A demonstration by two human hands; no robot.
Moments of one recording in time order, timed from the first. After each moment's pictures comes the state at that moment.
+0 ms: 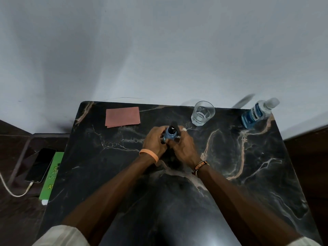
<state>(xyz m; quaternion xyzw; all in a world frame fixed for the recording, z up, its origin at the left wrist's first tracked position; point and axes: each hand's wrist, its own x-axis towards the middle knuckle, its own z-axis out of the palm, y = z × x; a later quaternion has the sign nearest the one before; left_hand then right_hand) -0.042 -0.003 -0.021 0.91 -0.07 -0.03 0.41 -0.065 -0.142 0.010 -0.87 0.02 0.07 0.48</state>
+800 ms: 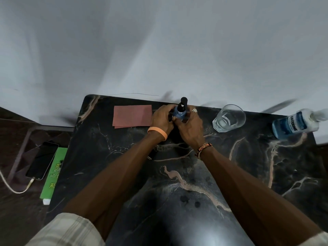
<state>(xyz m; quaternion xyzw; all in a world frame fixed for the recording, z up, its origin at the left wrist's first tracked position) 0.065 0.024 -0.052 0.88 -0.04 -0.03 0.47 0.042 -0.097 -0.024 -0.88 0.10 0.05 0.46</state>
